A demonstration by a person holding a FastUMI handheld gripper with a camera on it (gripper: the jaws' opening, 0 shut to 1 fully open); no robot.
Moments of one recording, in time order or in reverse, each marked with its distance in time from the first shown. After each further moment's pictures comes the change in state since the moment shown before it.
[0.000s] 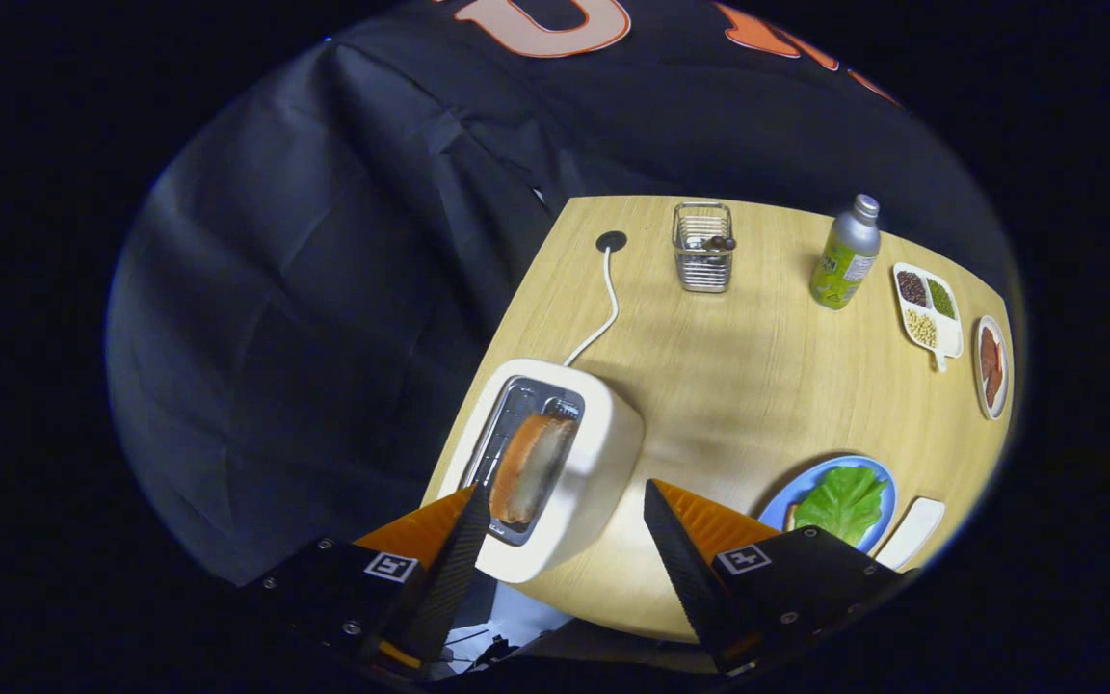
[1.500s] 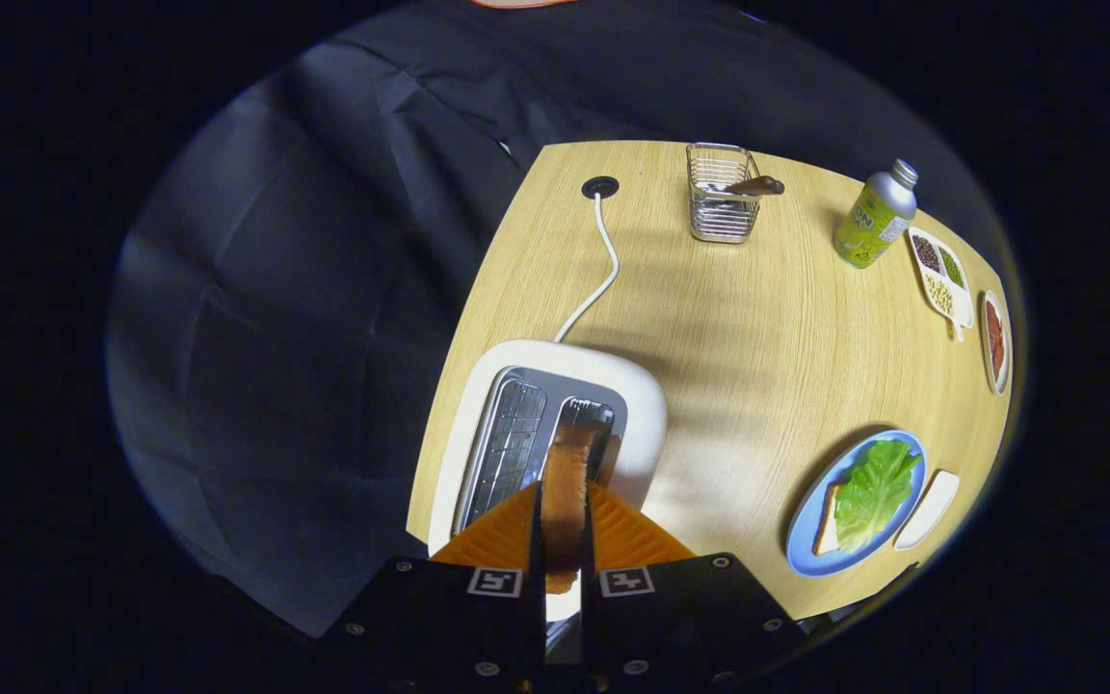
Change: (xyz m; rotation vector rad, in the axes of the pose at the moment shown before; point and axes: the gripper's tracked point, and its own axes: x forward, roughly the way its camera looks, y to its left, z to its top) arm 0.058 0.014 -0.009 0.078 0.122 -0.074
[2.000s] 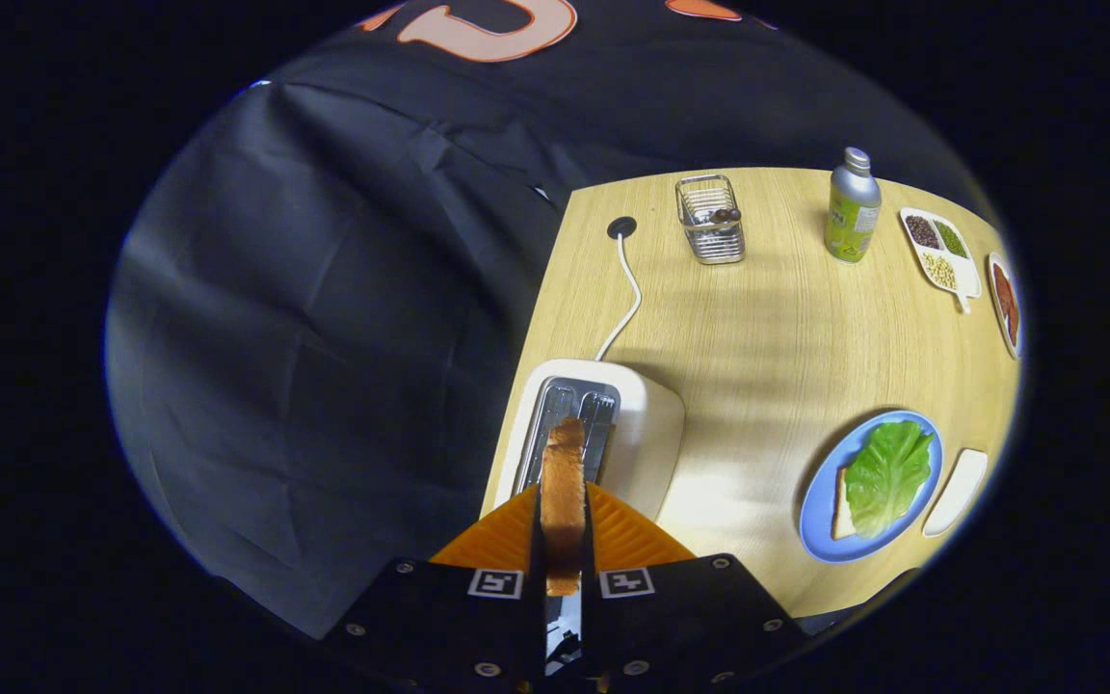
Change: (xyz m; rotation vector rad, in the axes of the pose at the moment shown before) arm -0.093 -0.014 -0.001 0.080 -0.110 0.225
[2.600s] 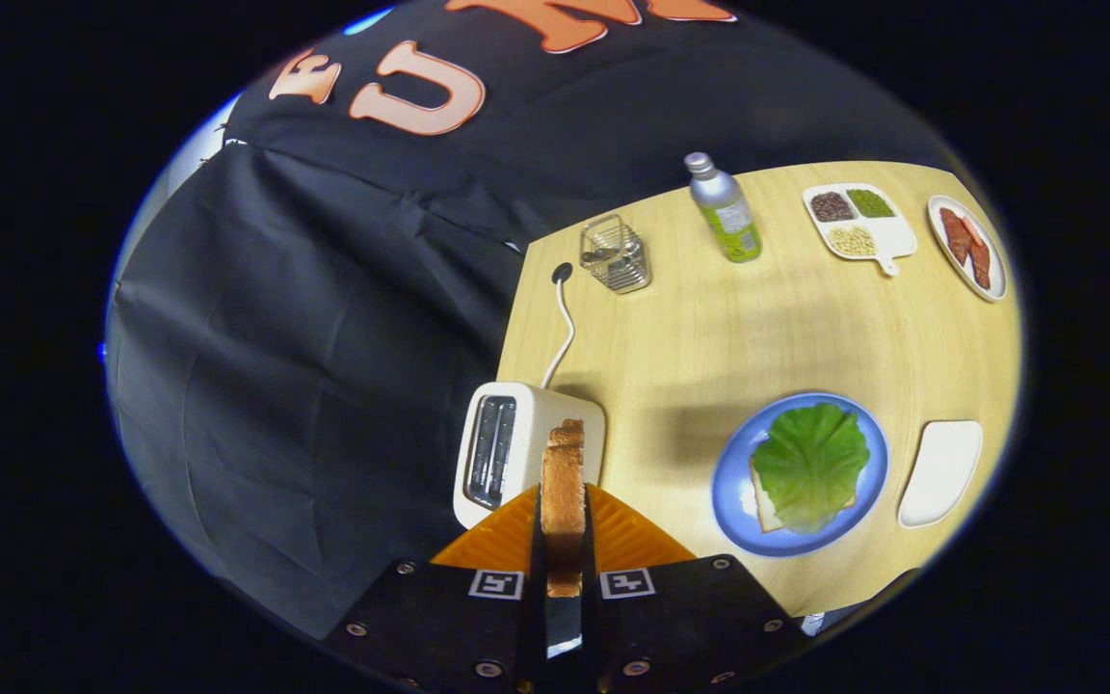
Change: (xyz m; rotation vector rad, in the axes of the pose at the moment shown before) arm -0.079 -0.126 -0.019 0.123 -0.130 0.030
